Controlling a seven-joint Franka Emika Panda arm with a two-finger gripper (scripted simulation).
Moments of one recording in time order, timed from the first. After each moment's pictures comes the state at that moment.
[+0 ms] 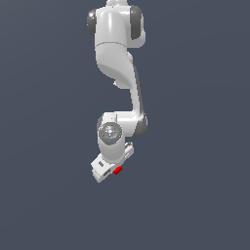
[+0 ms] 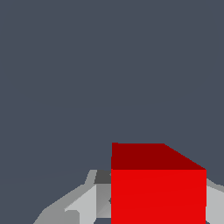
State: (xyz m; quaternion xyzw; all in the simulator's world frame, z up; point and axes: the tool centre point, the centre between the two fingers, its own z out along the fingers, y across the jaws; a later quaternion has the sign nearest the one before) arm 0.090 -0.043 0.020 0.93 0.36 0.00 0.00
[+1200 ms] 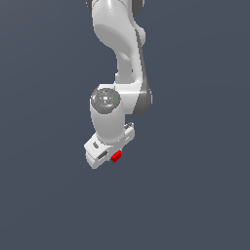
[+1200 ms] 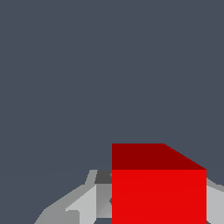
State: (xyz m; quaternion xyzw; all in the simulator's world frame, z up) arm 0.074 -0.045 0.129 0.93 0.36 0.00 0.00
